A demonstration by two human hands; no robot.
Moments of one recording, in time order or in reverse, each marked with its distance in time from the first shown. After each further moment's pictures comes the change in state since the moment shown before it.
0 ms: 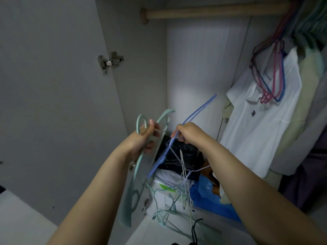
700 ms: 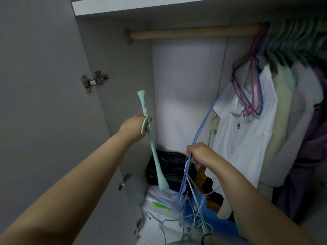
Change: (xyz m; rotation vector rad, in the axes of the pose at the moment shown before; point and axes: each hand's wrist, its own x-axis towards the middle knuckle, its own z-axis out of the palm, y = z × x) left_hand 0.099 0.050 -0.009 1.489 0.189 0.313; right_hand -0.013 0.039 -0.051 0.042 0.101 0.214
